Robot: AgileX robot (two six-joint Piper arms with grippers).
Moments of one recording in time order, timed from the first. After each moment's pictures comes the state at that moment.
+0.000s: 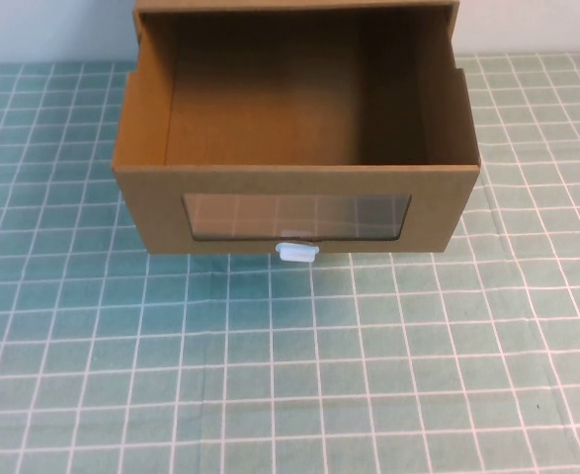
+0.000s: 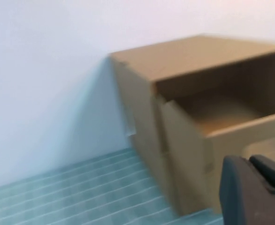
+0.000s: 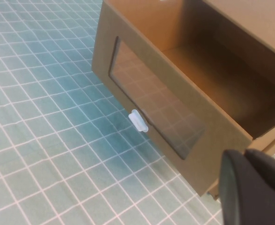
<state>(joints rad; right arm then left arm) 1.10 0.54 -0.76 -0.57 0.63 0.20 -0.04 0.13 -0.50 -0.56 0.50 0.68</state>
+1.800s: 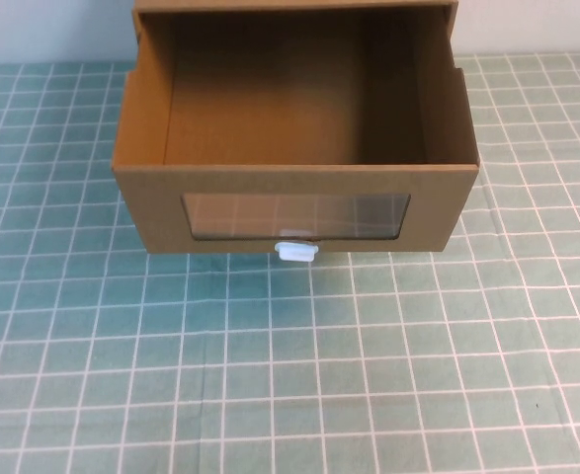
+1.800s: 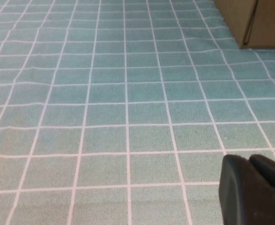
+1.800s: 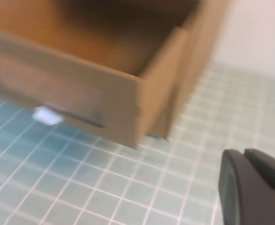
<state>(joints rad) 0.55 0.48 -0.69 -0.21 0.59 0.21 -0.04 -0.01 0.03 -0.03 0.39 0.02</state>
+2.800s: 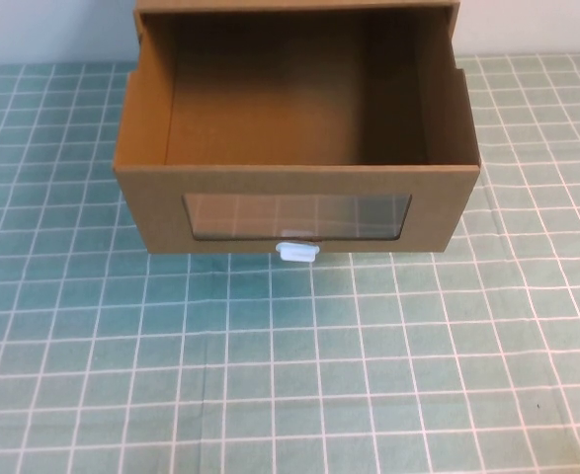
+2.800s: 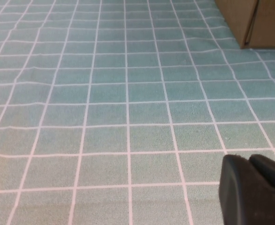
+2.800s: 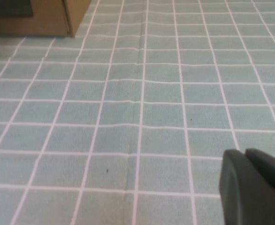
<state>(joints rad) 0.15 -0.01 0.02 -0.06 0.40 0.13 -0.04 -0.01 0.03 -0.03 0.39 0.02</state>
